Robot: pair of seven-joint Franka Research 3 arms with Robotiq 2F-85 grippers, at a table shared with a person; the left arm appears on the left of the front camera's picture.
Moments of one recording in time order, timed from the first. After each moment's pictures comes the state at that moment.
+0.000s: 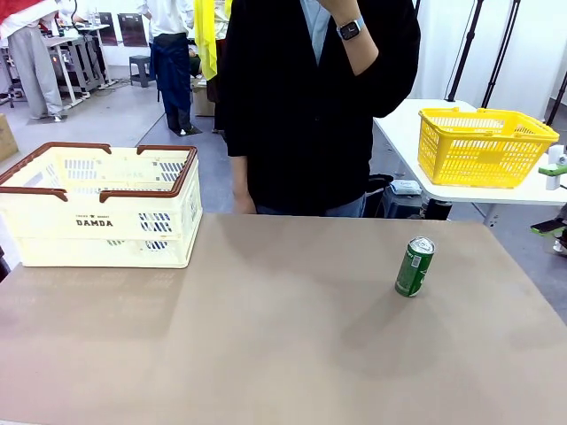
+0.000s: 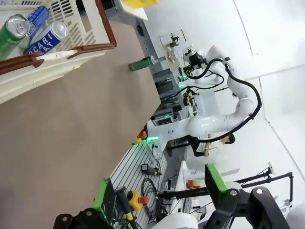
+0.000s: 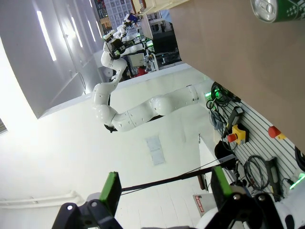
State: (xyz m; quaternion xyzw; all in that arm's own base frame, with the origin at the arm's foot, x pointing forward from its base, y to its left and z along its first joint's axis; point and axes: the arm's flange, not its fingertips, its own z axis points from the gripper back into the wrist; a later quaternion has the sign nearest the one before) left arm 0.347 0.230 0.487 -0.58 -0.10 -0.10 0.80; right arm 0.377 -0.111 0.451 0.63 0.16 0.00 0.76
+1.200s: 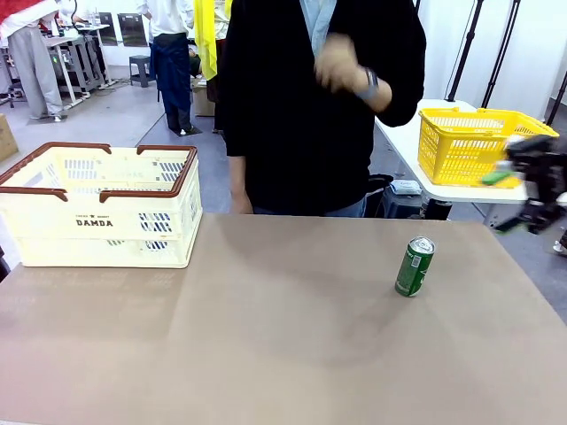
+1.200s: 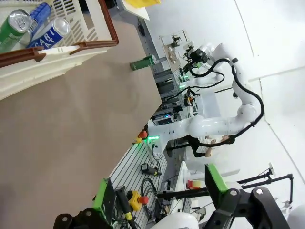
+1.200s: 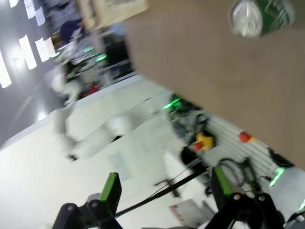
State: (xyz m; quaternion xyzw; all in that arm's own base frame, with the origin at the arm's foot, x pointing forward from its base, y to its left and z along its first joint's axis) left arm 0.344 0.231 0.481 -0.58 -0.10 -0.10 0.81; right arm 0.408 -0.027 0.476 0.48 0.16 -0.01 0.86
